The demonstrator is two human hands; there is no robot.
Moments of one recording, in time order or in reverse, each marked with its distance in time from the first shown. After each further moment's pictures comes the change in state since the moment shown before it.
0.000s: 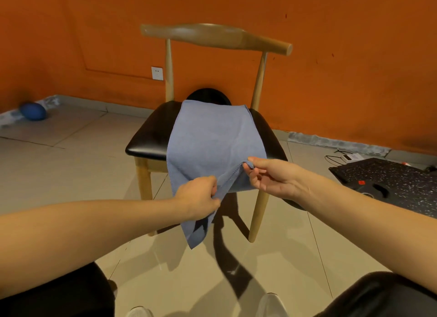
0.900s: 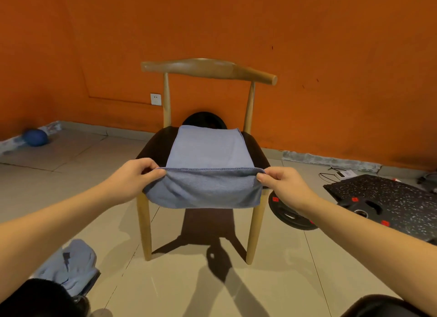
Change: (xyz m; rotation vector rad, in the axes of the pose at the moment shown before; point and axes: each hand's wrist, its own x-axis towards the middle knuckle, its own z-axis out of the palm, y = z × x) left_hand -0.036 -0.061 -0.132 -0.332 0.239 -0.056; right_hand -0.039 -0.020 -0.030 -1.061 0.154 -0.734
